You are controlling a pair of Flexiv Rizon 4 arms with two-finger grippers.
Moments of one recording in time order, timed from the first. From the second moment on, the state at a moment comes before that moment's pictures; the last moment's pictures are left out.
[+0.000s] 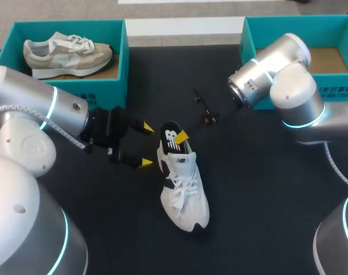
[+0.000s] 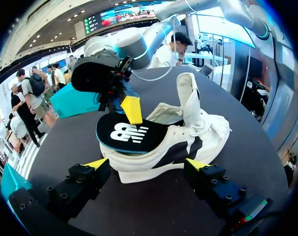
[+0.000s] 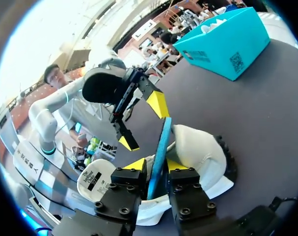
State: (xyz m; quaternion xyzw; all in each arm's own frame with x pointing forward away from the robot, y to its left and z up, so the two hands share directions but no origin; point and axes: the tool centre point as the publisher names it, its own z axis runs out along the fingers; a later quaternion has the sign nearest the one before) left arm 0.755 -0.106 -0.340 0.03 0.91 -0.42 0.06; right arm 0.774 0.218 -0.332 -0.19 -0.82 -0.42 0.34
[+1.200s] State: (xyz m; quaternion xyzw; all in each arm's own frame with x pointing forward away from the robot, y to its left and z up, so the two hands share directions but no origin) left arm 0.755 -0.106 -0.340 0.03 0.91 -0.42 0.06; right arm 0.766 0.222 -0.328 -0.20 -0.83 -0.40 0.34
